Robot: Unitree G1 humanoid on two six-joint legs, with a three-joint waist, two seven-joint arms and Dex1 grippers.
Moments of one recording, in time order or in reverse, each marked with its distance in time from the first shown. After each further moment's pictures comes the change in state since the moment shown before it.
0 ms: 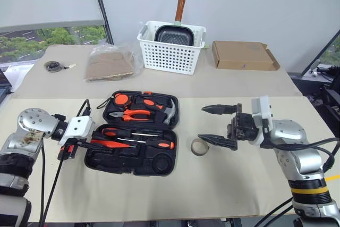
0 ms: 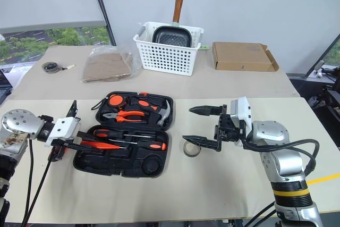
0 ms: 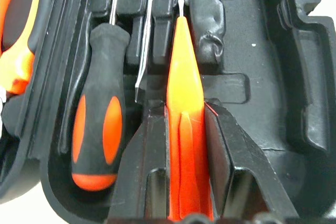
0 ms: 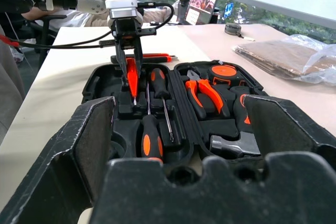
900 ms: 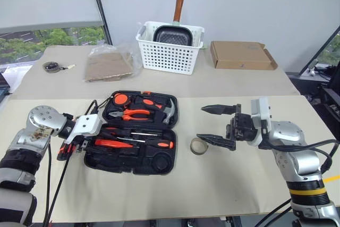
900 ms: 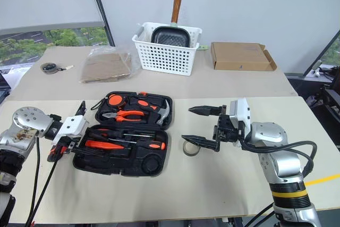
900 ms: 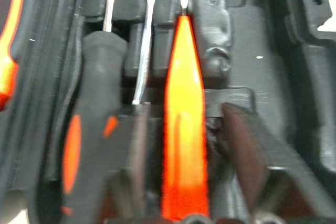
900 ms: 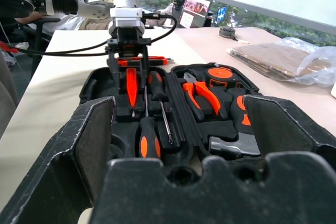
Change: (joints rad) left arm -0.045 -0.023 -0.048 -0.001 0.032 0.099 -0.002; right arm 0.010 0.016 0.008 0.000 -0.001 -0.021 -0.019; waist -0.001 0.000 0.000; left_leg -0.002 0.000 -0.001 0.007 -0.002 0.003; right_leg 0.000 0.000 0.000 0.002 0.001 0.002
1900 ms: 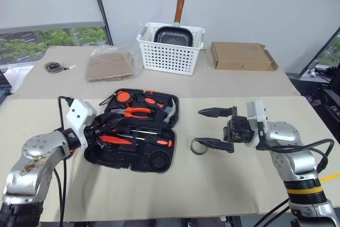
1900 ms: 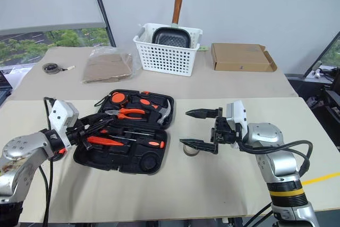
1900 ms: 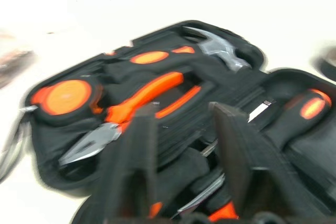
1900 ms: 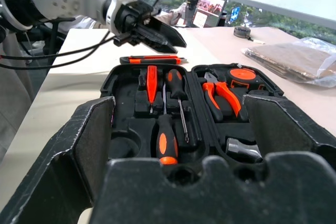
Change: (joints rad) left arm 0.530 -0.271 0.504 -0.954 -0.235 0.788 0.957; right arm -0.010 0.002 0.031 0.043 -0.002 -0.018 0.051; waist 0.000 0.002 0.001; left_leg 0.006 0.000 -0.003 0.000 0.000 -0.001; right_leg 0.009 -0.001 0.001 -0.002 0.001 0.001
